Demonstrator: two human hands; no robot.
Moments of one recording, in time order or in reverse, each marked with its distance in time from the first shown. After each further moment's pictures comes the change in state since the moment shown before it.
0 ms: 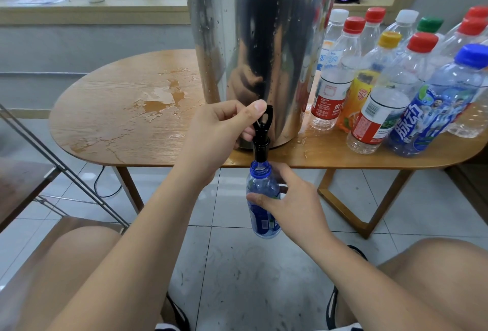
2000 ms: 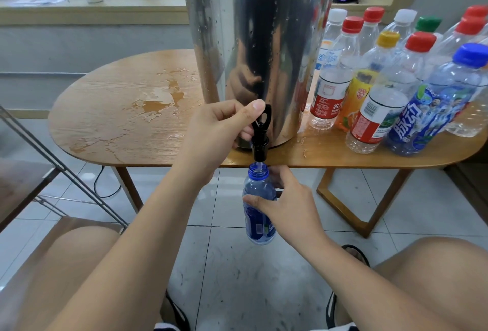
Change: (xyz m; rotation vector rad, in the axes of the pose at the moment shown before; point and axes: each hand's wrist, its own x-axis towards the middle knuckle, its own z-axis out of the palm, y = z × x) left_hand 0.000 0.001 0.000 0.004 -0.001 -0.001; right_hand -0.002 -0.002 0.007 -0.004 -0.004 0.103
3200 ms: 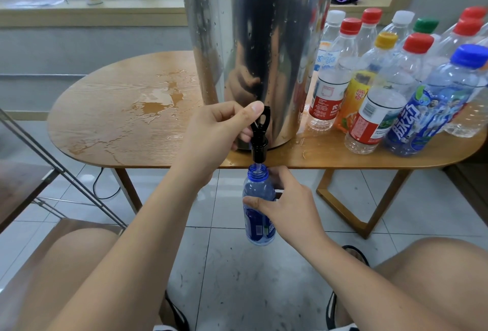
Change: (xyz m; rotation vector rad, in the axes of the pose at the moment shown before) left_hand 0.000 0.001 0.000 0.010 -0.004 0.009; right_hand 0.000 0.000 -0.003 0.028 -0.010 -0.004
